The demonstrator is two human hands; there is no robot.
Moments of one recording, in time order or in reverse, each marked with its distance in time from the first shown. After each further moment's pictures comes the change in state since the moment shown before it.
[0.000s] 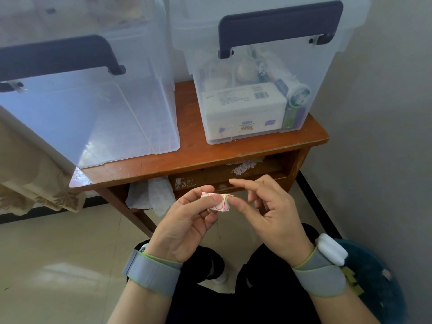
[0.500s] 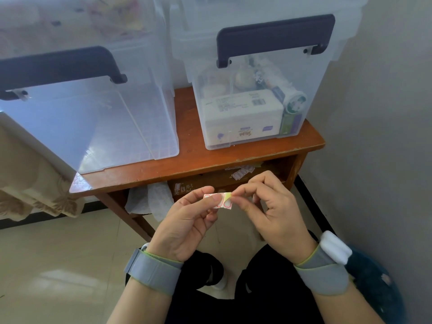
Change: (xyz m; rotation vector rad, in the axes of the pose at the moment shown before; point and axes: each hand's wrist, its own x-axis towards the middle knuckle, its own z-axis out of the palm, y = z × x) left_hand 0.007 0.002 0.001 0.023 0.021 0.028; right_hand 0.009 -0.004 -0.008 -0.083 -0.011 -0.102
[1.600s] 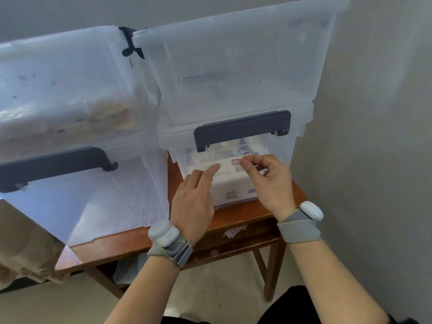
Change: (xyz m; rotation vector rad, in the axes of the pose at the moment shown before) left_hand 0.092 0.070 0.082 1.621 0.194 1.262; right_hand 0.160 0.041 -0.048 0.173 0.363 0.205
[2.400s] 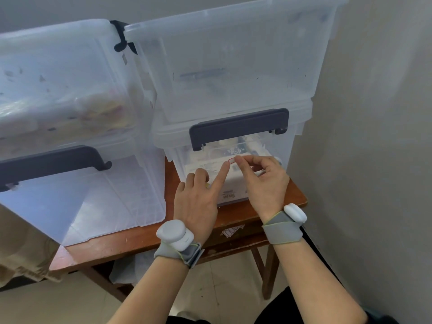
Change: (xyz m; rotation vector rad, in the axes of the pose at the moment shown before) left_hand 0.001 0.010 0.014 0.376 -0.026 0.064; right_hand -0.006 0.004 0.018 -0.051 0.248 -0.002
